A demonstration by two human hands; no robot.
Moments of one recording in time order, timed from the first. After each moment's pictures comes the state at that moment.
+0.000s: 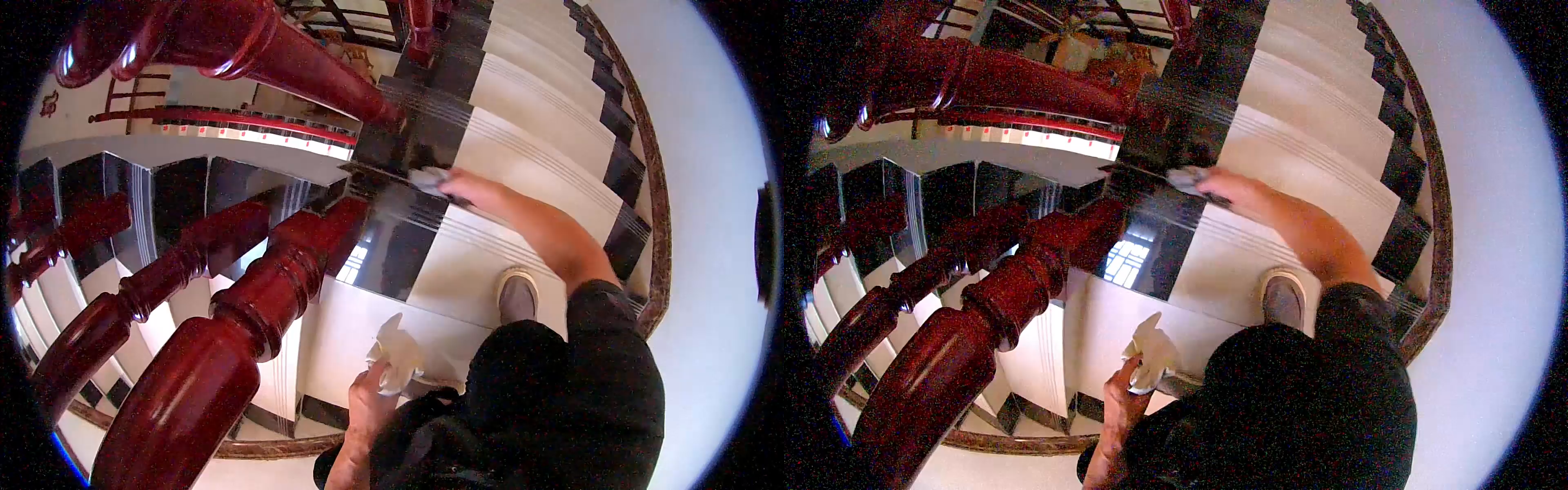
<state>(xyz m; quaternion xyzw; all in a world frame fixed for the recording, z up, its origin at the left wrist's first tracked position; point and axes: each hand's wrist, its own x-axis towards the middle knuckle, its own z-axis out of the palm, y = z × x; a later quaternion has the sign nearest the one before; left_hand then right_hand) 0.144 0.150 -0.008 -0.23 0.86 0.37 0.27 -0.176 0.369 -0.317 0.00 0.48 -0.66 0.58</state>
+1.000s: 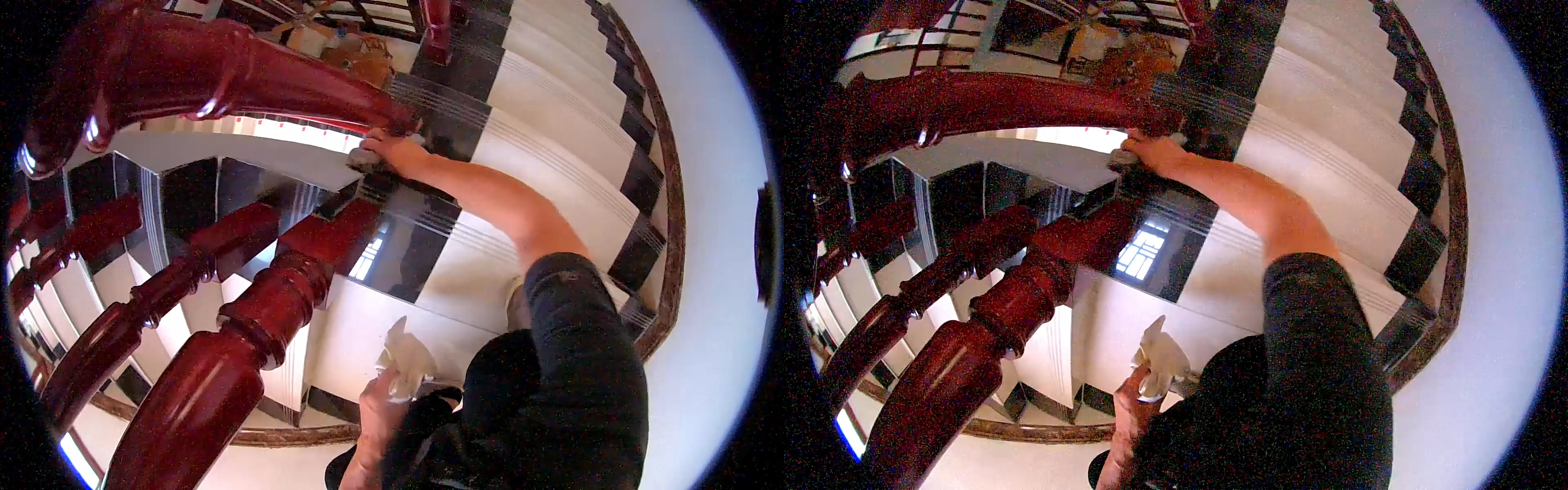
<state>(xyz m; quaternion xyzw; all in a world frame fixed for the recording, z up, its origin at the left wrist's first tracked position) 0.137 0.175 0.005 -0.27 0.86 0.33 0.27 -0.235 0.208 -0.358 -0.38 0.81 -0.38 0.23</state>
